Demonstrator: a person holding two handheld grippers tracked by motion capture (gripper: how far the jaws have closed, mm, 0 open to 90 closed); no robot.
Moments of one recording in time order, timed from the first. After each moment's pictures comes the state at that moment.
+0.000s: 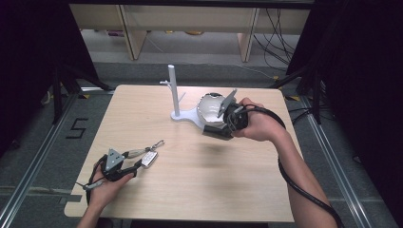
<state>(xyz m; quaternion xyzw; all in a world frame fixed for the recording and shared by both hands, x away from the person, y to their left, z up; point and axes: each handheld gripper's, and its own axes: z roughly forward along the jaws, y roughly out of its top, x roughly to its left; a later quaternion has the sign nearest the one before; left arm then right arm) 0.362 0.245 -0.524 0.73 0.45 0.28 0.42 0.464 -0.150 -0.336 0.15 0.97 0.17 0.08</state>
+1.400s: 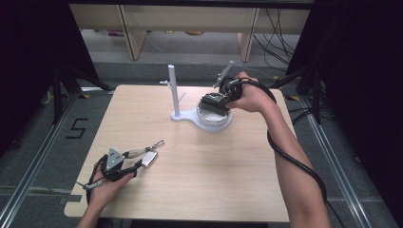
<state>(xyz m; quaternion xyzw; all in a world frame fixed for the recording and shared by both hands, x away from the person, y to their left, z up) 0.363 0.244 -0.525 0.74 0.45 0.28 0.42 0.547 -0.142 -0.321 0.17 0.96 0.19 0.14</state>
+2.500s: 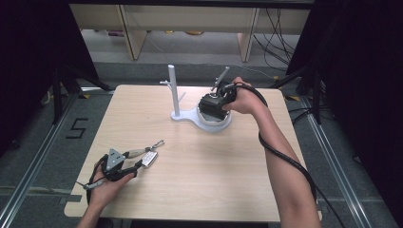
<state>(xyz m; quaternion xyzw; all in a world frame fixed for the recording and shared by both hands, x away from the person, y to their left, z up) 0.363 0.244 -0.525 0.74 0.45 0.28 0.42 0.574 -0.137 -0.360 0.20 0.95 0.18 0.14</state>
